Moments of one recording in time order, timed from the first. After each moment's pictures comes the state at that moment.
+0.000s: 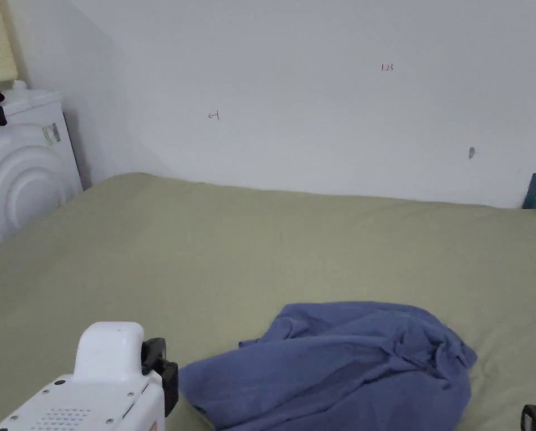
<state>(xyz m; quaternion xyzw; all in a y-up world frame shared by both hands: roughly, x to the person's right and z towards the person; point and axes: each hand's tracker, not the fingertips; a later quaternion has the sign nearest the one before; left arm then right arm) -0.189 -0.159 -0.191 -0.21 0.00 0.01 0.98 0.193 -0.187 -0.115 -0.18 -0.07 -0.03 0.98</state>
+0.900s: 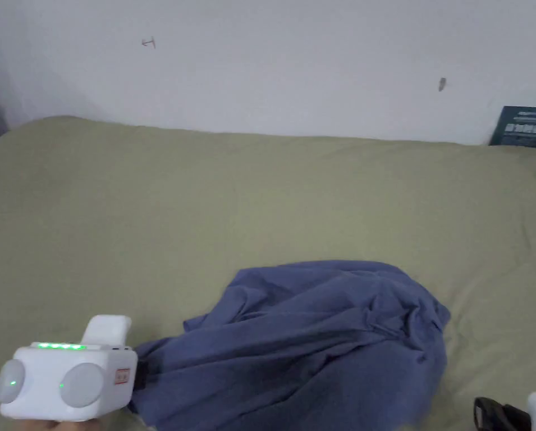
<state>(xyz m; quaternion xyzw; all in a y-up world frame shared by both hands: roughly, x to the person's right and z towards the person) -0.195 -0.333 -0.404 -0.47 -0.05 -0.02 0.88 0.225 -0.255 -0.205 -0.30 -0.07 -0.01 0.95</state>
